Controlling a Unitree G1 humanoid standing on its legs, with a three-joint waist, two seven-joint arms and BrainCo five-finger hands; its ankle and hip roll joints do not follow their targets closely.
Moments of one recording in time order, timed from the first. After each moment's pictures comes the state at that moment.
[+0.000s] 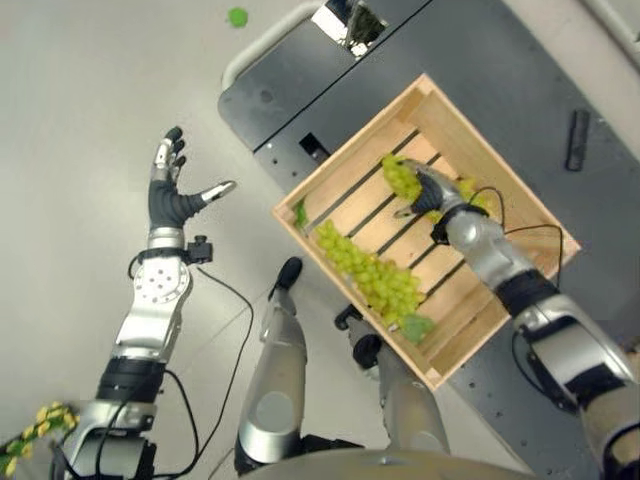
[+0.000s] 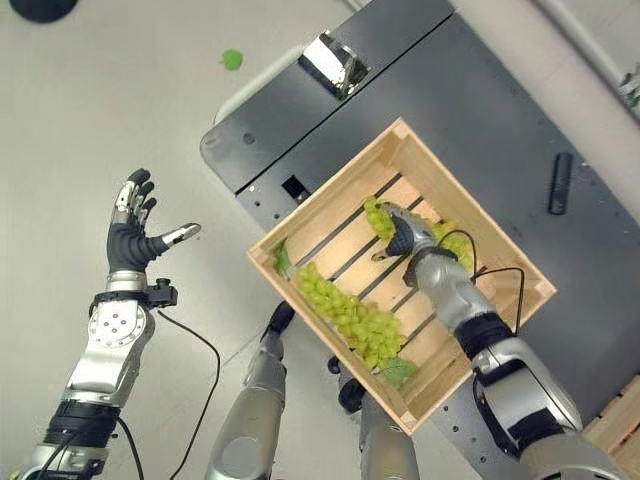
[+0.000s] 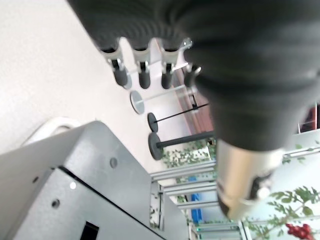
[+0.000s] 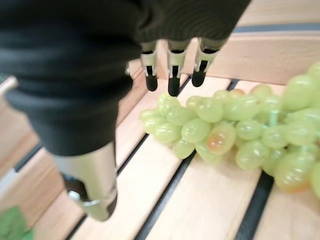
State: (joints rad) left arm -0.28 0.52 0.00 0.04 -0.18 -0.22 0.28; right arm -0.82 -0.53 0.44 0.72 -0.40 0.02 -0.12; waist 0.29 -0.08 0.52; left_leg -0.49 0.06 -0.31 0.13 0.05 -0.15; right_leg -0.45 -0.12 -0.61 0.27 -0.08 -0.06
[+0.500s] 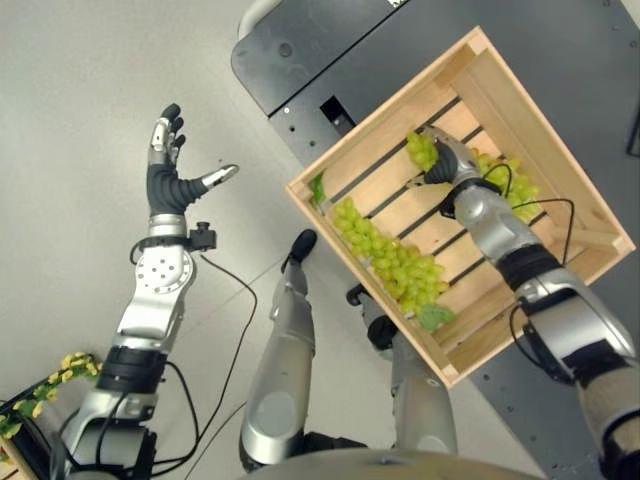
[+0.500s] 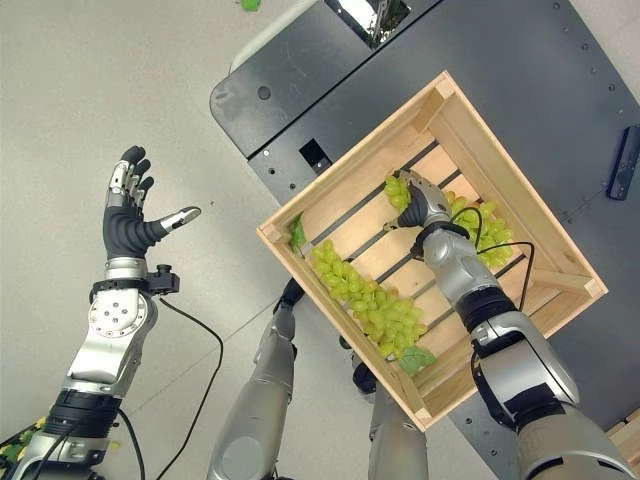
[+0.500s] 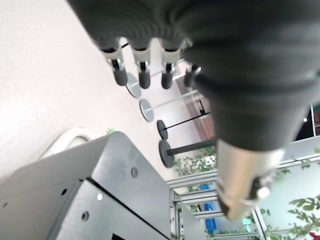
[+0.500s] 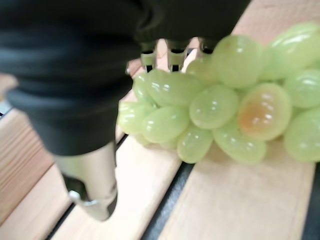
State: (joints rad) left arm -0.30 0.53 -0.02 0.01 -0.18 -0.23 0.33; right arm -0.91 -0.53 0.44 0.77 -0.36 0.03 -0.20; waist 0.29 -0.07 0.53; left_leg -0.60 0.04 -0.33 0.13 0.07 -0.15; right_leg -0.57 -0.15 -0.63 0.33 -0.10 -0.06
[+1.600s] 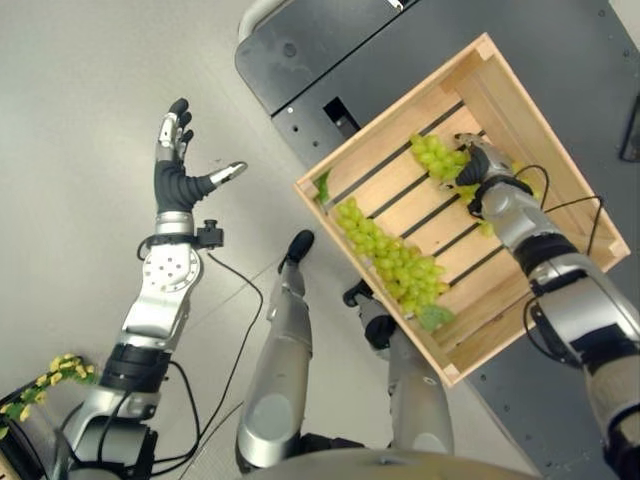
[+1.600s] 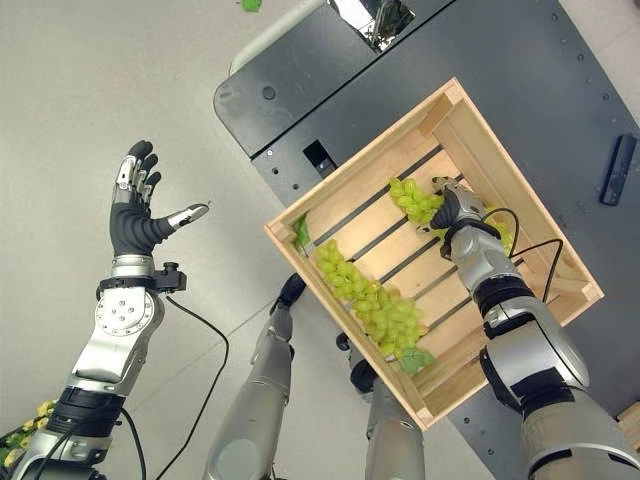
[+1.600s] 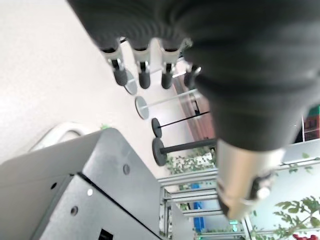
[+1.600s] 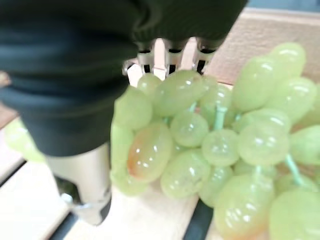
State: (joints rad) left arm -0.32 0.53 -0.06 -0.02 -0.18 -0.22 0.34; right arm -1.00 -0.58 0.49 1.07 -0.36 0.03 -0.17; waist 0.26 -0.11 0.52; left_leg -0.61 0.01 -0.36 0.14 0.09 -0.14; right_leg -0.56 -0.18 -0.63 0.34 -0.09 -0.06
